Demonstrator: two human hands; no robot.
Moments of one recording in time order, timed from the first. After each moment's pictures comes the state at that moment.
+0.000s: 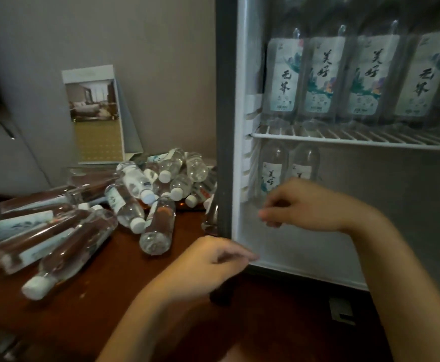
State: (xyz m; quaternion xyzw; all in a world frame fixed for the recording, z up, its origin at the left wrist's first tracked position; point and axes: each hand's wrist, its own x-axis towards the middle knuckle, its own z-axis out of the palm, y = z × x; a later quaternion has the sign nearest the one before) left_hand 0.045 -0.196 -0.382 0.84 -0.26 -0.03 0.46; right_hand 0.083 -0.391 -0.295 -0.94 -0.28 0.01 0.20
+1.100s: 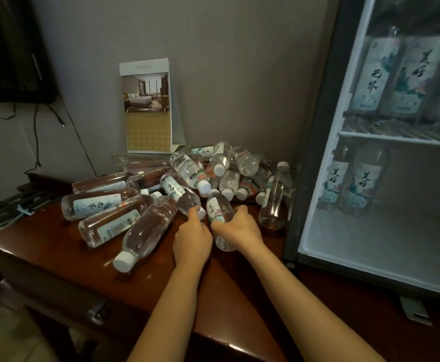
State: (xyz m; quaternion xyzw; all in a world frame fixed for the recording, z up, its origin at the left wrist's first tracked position) left_hand 0.106 -0.082 -0.453 0.90 0.16 0.24 0.34; right_hand 0.129 -0.183 -0.418 -0.91 0.00 0.03 0.41
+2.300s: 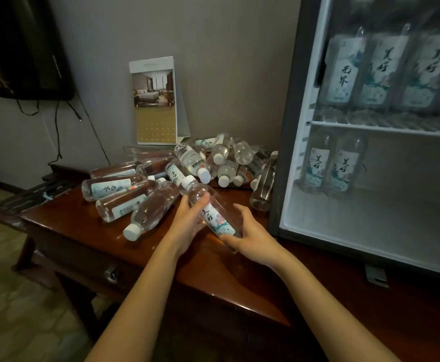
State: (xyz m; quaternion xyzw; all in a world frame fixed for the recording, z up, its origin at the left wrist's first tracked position) left_hand 0.057 -0.086 -0.430 0.59 0.00 0.08 0.80; right_hand 0.051 -0.255 -0.422 -0.84 -0.23 0.08 0.48
